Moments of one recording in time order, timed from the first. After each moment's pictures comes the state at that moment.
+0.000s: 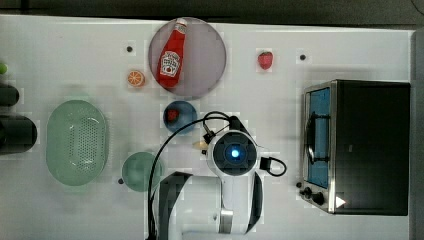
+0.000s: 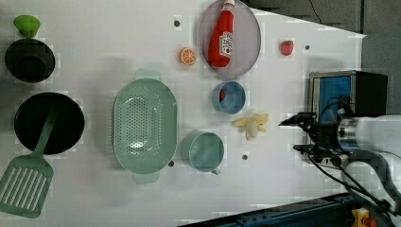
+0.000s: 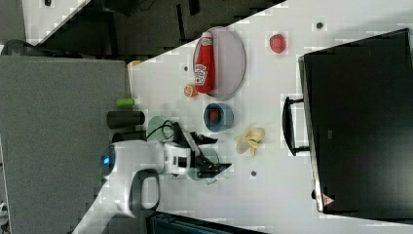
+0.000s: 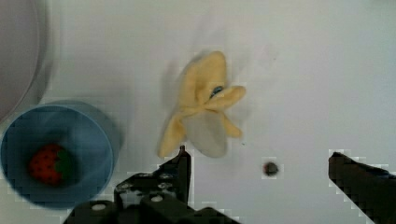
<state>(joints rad) -0.03 -0.06 -0.01 -2.52 0.01 0.79 0.13</state>
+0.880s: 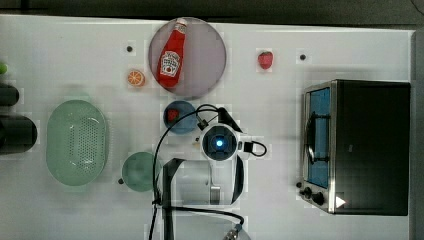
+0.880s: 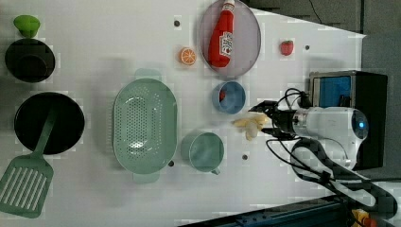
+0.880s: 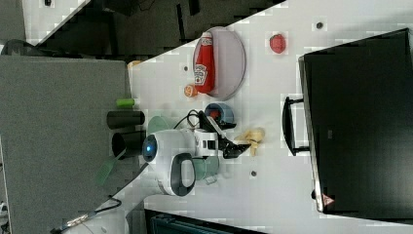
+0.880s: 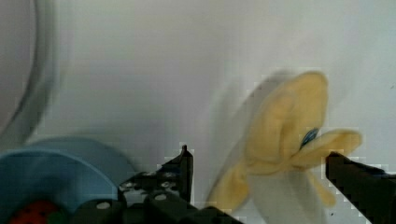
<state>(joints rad) -0.01 0.31 0.01 -2.48 0.00 1.20 0.13</state>
